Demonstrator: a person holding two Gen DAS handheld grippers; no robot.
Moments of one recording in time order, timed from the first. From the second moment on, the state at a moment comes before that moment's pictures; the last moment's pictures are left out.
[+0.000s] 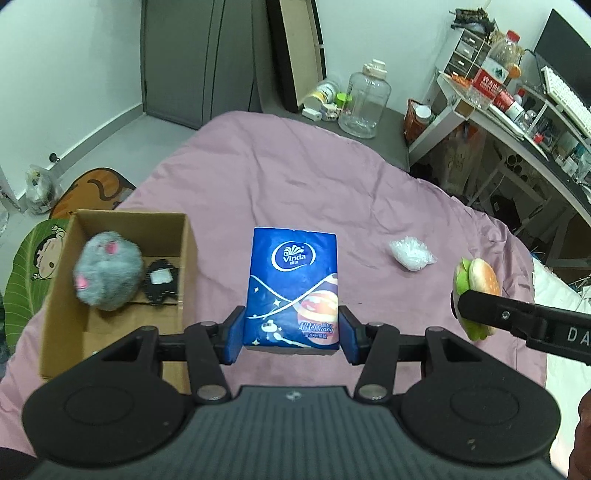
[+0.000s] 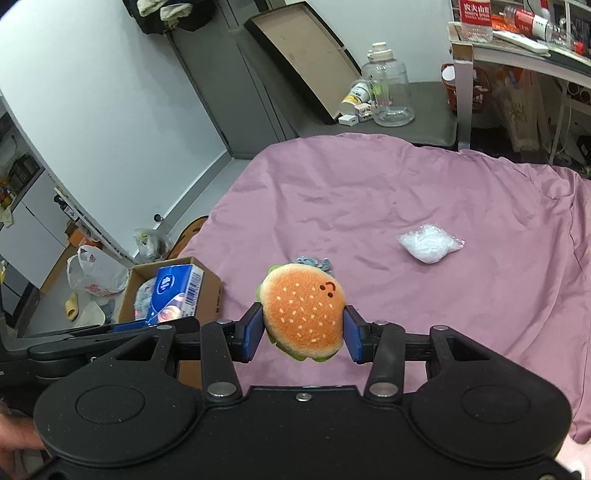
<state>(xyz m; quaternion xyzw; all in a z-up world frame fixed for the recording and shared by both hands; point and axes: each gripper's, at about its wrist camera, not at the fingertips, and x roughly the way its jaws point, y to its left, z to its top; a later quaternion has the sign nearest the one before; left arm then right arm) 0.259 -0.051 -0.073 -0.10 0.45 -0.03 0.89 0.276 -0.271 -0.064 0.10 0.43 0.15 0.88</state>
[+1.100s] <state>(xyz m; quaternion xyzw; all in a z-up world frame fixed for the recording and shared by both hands) 0.211 0.102 -0.049 -0.12 0.43 0.00 0.90 0.247 -0.153 -0.047 0.08 0.41 0.18 0.89</state>
